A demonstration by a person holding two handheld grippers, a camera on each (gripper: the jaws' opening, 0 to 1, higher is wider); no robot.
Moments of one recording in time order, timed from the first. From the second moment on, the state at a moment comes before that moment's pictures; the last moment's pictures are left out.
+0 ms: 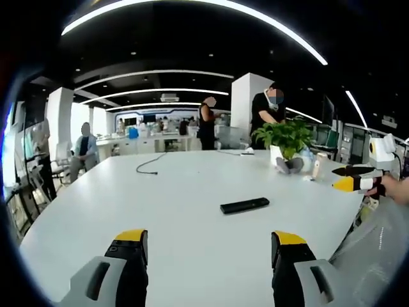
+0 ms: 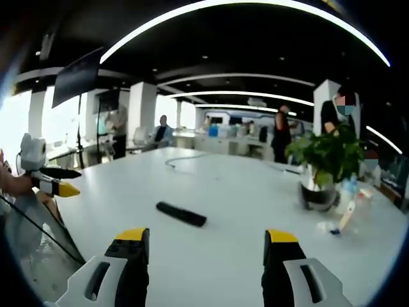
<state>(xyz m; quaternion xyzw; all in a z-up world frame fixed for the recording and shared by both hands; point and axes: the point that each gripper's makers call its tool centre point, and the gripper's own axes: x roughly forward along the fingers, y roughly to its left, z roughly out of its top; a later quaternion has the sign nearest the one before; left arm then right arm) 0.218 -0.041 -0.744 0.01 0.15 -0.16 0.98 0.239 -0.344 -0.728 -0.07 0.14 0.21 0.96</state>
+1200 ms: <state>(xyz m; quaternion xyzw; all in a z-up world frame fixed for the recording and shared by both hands) 0.211 -0.053 -0.737 -0.03 0.14 -0.18 0.97 0.235 -0.336 -0.712 -0.02 0.11 0.24 0.96</state>
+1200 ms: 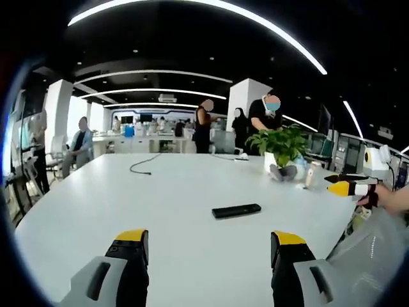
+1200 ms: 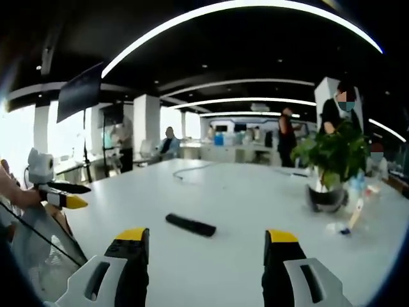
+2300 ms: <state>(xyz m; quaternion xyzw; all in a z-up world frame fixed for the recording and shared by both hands) 0.213 -0.058 -0.739 -0.01 0.14 -0.20 0.97 0.239 -0.355 -0.710 -0.01 0.10 0.21 0.97</state>
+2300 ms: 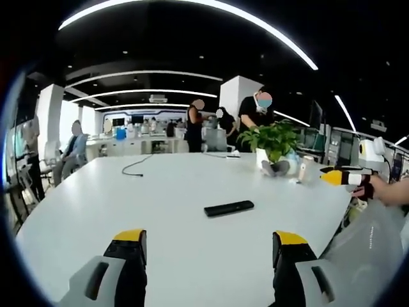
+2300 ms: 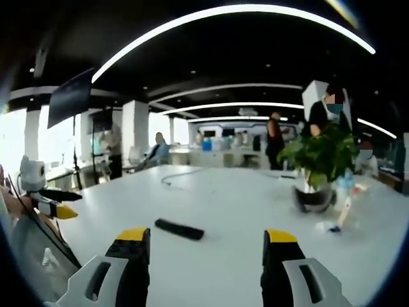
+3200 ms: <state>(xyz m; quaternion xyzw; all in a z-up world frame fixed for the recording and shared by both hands) 0.218 -0.051 -0.759 -0.04 0.20 -0.20 0.96 0.234 -0.319 -0.727 0.01 0.14 0.30 0.94</state>
